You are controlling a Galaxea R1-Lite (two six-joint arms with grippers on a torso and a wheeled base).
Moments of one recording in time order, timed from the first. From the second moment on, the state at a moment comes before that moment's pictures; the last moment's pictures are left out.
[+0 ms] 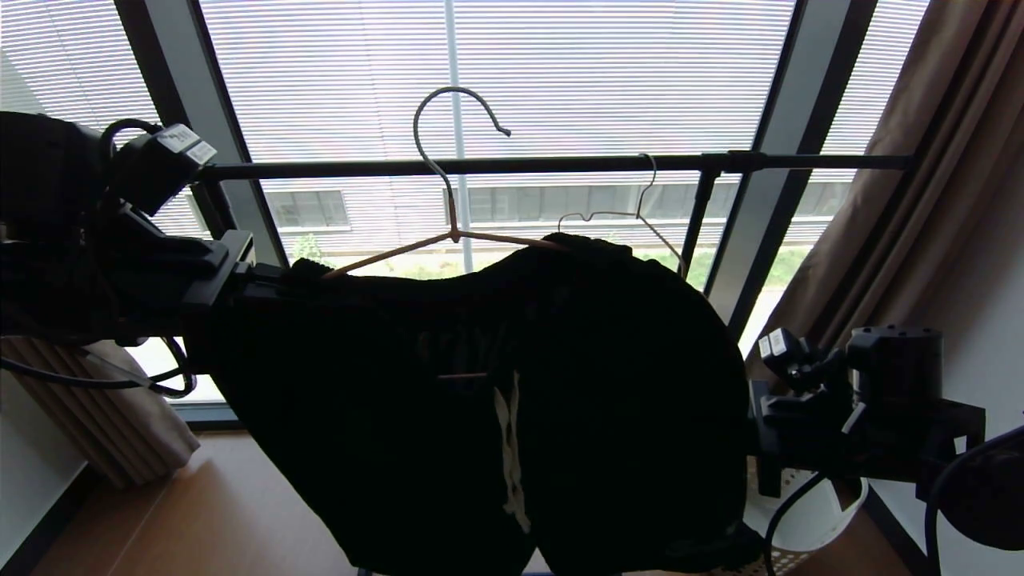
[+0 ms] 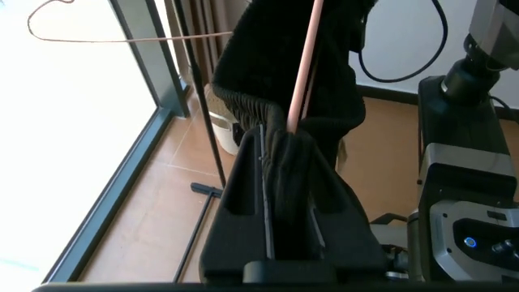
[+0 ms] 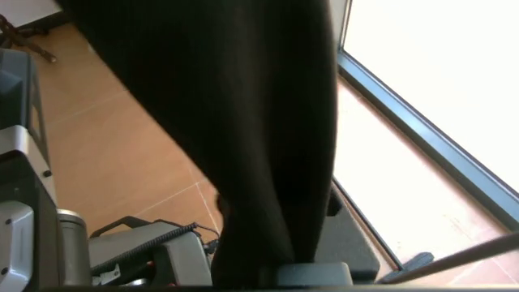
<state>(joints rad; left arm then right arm) -0.07 1.55 -1.12 0.10 -1.12 0.55 0.16 1.84 -0.50 -0.82 0.90 -0.25</state>
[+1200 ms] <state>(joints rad) 0.11 1.54 -1.05 0.10 -1.12 0.51 0.15 1.80 -0.50 -0.82 0.80 -0.33</state>
